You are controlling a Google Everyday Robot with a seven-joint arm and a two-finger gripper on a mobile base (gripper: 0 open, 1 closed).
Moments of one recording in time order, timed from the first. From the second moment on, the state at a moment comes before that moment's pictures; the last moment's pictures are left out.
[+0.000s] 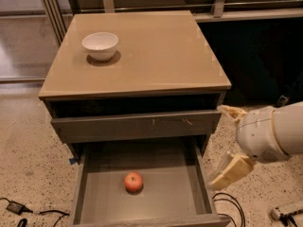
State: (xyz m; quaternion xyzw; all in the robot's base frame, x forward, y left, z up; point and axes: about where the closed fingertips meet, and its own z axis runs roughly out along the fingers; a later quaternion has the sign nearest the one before) arm 0.396 -0.144 0.831 -0.57 0.74 0.13 0.32
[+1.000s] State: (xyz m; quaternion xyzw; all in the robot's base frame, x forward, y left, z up) arm 0.407 -0.076 0.751 -0.62 0.72 0.15 0.27
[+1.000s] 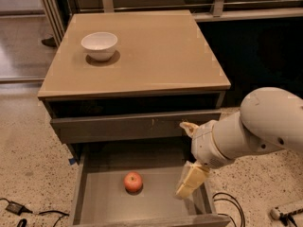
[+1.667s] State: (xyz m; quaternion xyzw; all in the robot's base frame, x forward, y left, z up) arm 0.400 -0.035 0.718 -0.63 0.69 0.17 0.31
